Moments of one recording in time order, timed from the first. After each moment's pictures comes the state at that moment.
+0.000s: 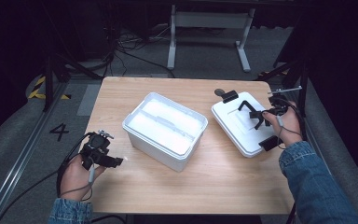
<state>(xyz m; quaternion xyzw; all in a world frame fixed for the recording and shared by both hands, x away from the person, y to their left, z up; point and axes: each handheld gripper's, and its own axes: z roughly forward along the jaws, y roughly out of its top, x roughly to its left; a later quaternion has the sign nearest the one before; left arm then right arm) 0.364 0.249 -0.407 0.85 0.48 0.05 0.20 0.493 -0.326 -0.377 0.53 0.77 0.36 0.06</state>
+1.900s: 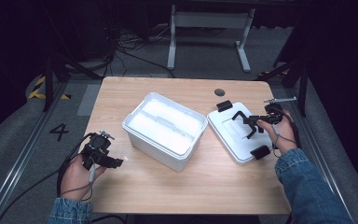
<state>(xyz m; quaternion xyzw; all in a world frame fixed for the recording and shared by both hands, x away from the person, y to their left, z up) 0.366 0.249 -0.413 0.86 0.48 0.04 0.19 0.490 -0.326 -0.414 0.51 0.76 0.39 0.08</state>
